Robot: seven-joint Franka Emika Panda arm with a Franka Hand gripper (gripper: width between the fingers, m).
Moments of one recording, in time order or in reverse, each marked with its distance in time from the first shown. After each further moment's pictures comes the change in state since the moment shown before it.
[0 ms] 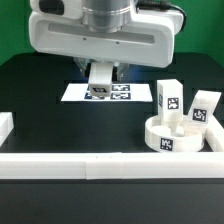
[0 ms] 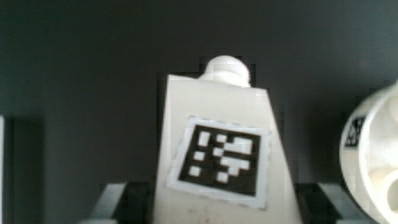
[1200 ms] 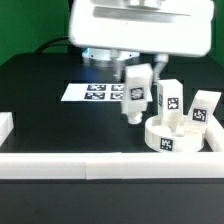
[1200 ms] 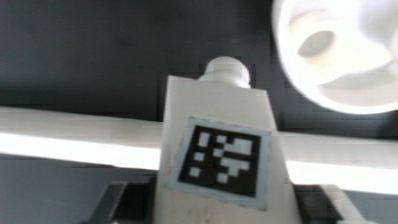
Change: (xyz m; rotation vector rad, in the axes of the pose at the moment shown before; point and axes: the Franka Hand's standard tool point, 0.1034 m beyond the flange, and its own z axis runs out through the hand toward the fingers) arm 0.022 -0.061 -0.018 -0.039 0.704 -0.164
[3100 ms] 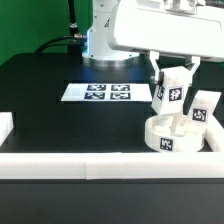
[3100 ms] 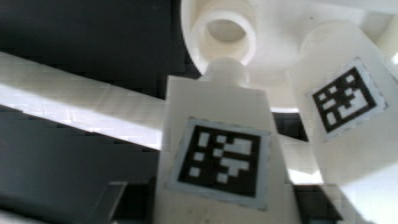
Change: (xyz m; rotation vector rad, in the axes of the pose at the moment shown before) arm -0.004 -0.049 -0.001 0.005 0.145 -0.194
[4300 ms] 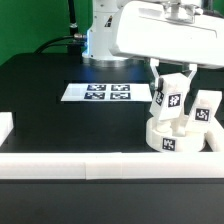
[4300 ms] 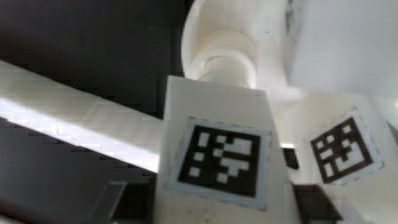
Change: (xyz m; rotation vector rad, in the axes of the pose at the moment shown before) arm -0.012 -0.005 0.009 -0.002 -0.001 -0.077
